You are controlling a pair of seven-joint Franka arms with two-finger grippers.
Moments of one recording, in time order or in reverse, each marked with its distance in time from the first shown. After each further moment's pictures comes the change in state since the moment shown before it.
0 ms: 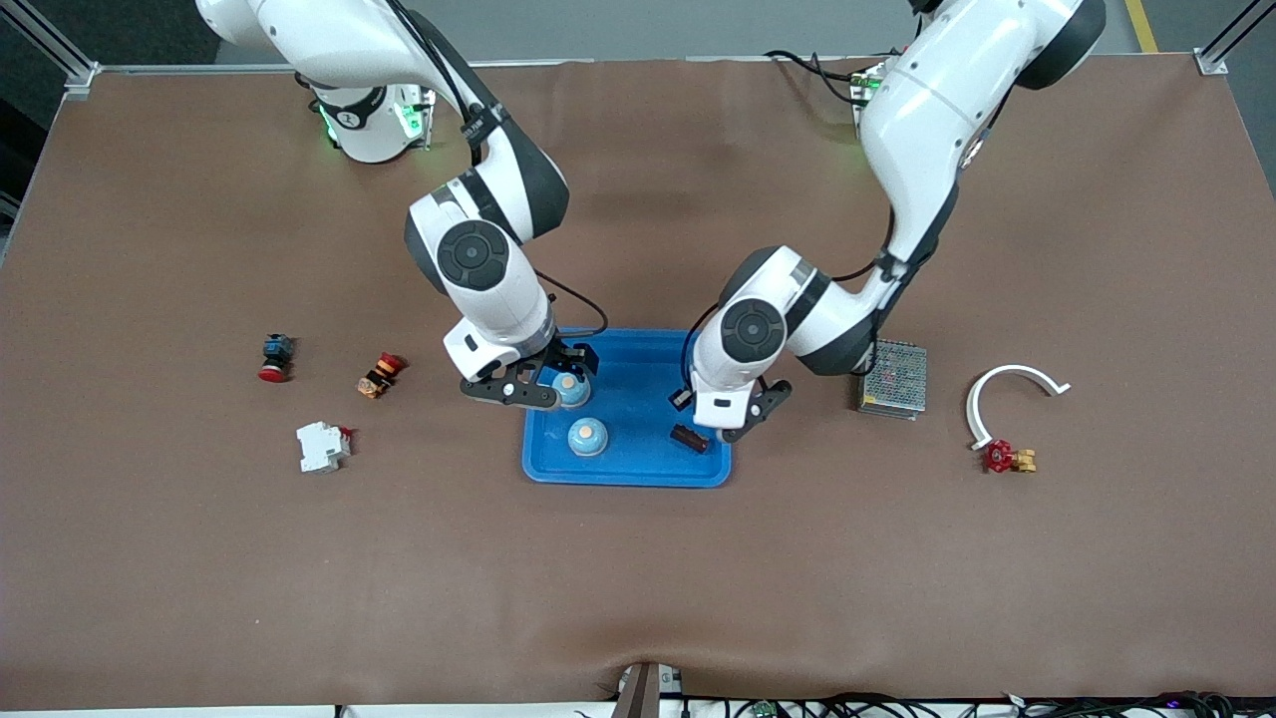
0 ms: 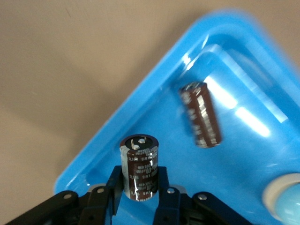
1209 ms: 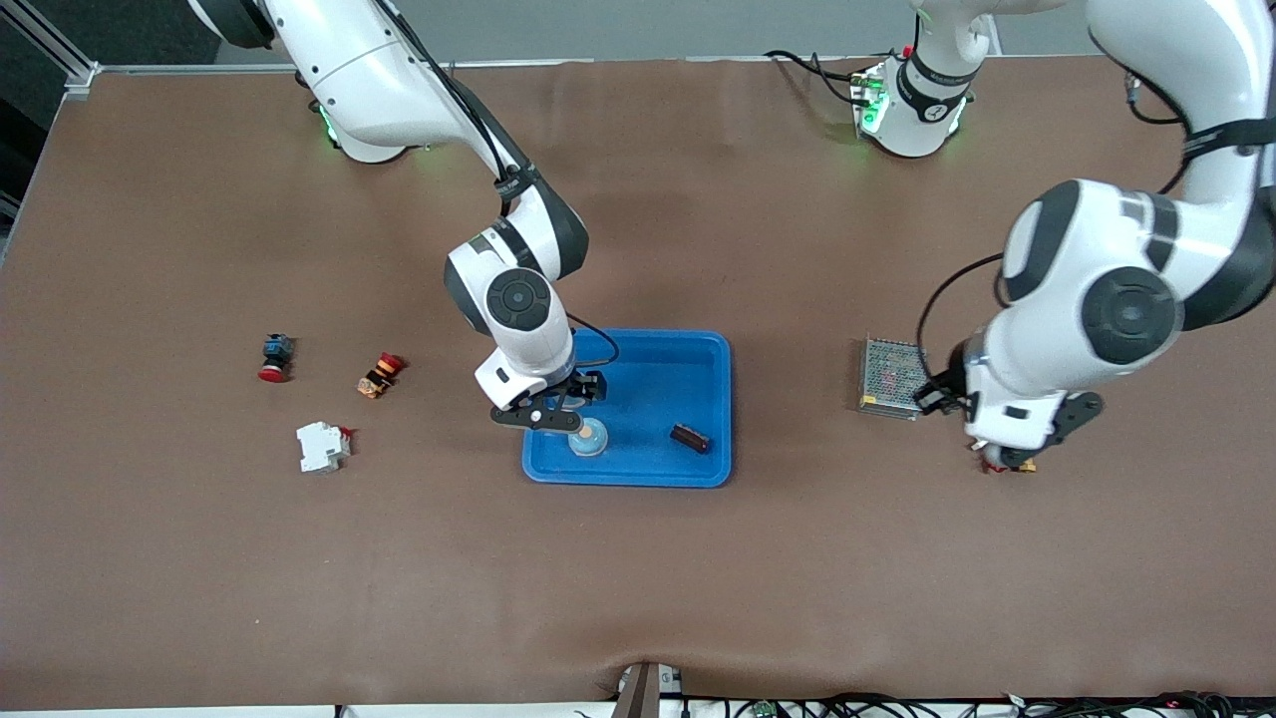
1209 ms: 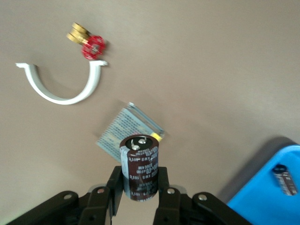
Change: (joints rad) left arm 0.394 -0.338 0.029 0.006 0.020 -0.465 0.581; right arm 0.021 0.167 -0.013 0.046 -0.098 0.096 -0.002
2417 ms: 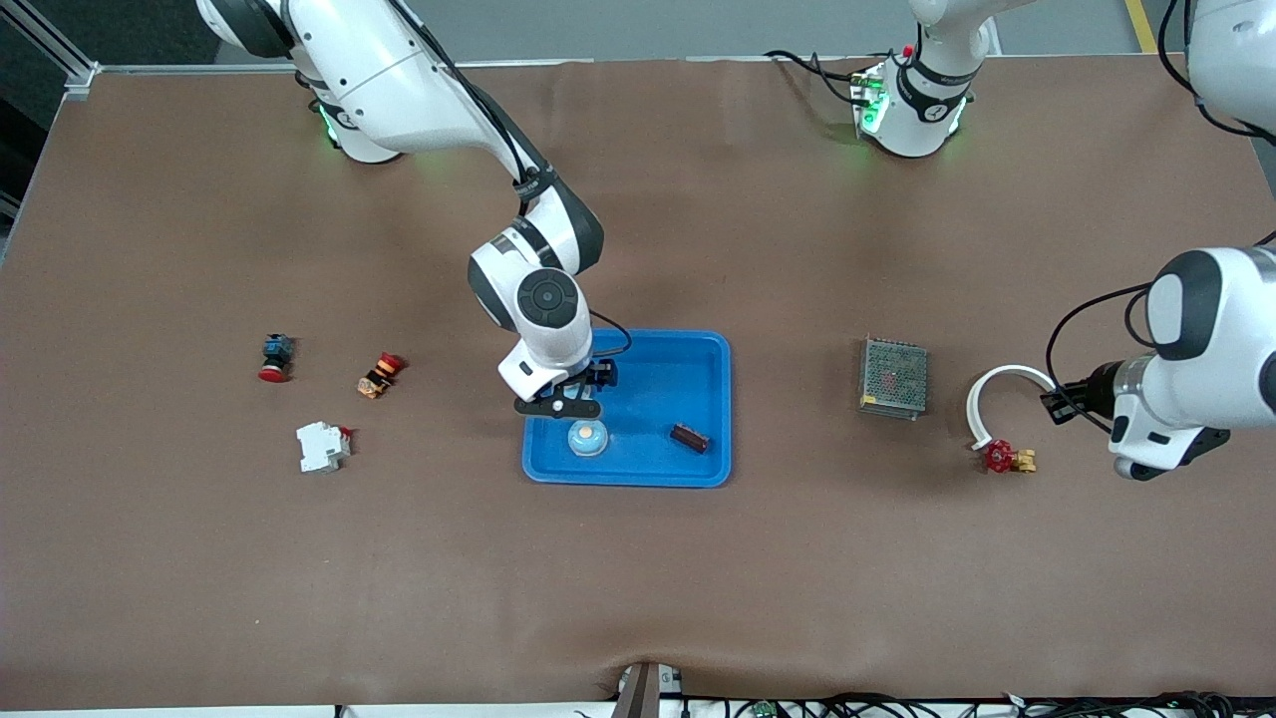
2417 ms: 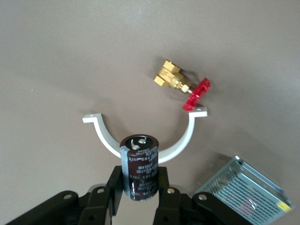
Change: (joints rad) left arm 0.297 0.097 0.006 -0.159 0.096 0.165 0.315; right arm 0.039 0.041 0.012 -0.007 -0.002 -0.007 -0.002
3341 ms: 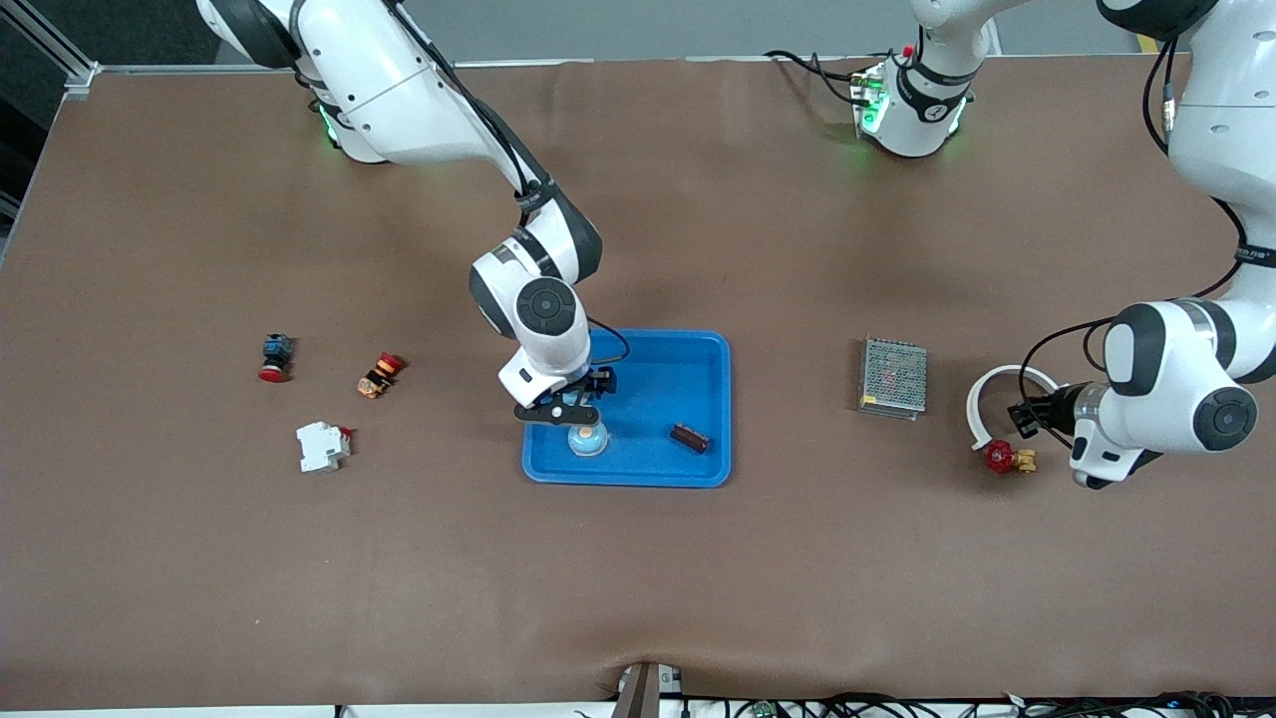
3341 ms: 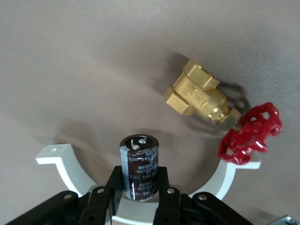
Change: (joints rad) left arm 0.061 0.188 0.001 -0.033 0.005 0.159 0.000; right arm -0.004 0.033 -0.009 0.001 0.000 0.053 0.000
